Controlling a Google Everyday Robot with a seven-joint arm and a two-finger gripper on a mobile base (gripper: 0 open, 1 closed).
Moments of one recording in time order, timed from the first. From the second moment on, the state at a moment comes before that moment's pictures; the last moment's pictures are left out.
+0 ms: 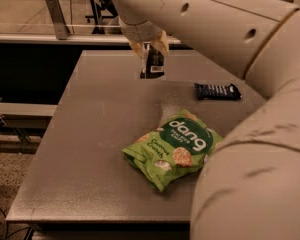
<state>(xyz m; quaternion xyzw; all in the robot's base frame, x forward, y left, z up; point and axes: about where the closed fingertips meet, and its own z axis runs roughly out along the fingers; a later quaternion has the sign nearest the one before) 0.682 -0.014 0.931 0.05 0.97 -0.09 0.24</state>
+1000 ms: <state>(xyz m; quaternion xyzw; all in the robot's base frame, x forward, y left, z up) 0.670 -0.107 0.946 0.10 0.96 -0.07 0.26</state>
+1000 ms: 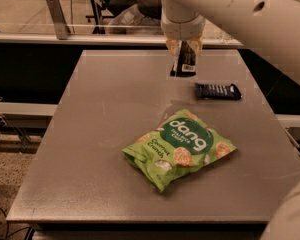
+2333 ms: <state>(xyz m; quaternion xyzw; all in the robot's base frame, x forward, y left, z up) 0.677 -0.155 0.906 0.13 0.97 -0.02 0.22</state>
